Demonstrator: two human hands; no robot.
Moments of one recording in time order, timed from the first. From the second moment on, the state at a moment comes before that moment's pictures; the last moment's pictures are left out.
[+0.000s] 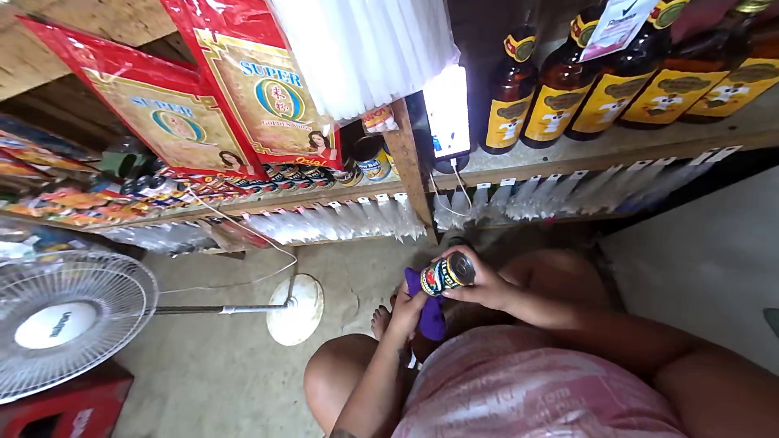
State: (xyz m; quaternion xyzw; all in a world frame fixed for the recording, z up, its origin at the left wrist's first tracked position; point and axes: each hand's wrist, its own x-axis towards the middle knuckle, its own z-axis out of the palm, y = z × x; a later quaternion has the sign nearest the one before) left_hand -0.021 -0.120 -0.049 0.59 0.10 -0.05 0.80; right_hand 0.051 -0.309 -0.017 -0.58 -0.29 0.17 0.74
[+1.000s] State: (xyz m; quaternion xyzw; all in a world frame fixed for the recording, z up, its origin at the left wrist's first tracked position) left_hand -0.021 -0.119 -0.052 0.59 0.09 -0.07 0.80; right_hand 0.054 -0.311 -0.013 -0.59 -0.31 0.17 0.73
